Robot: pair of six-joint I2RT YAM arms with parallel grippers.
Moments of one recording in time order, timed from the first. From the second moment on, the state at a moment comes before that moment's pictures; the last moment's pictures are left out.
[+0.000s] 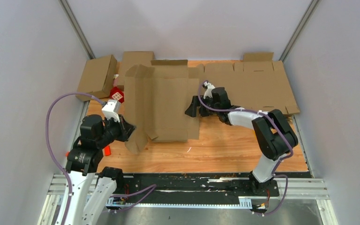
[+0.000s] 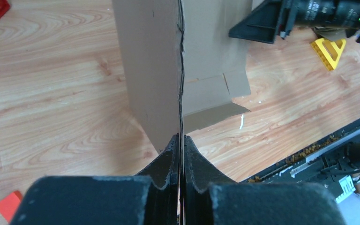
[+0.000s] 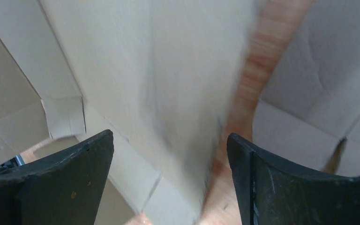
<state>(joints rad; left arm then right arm) -0.16 0.52 0.81 -0.77 0.33 -0.23 0.47 1.72 0.89 0.26 -0.40 0.42</state>
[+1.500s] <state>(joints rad) -0.28 0.64 0.65 -0.33 0.24 -0.41 0.49 1.10 0.62 0.29 -0.02 0.26</state>
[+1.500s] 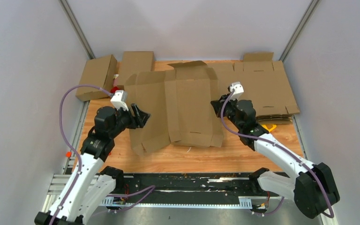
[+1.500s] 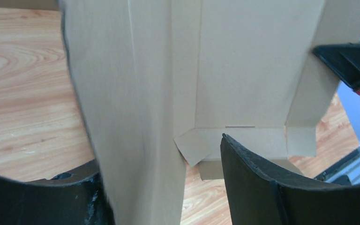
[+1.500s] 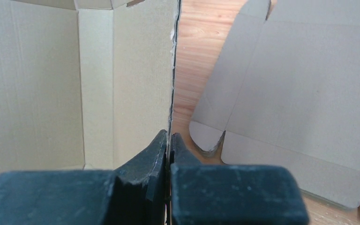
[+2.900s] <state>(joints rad) -0.26 0.30 0.39 0.07 0.28 -0.46 0.50 1.29 0.72 0.20 0.04 0.28</state>
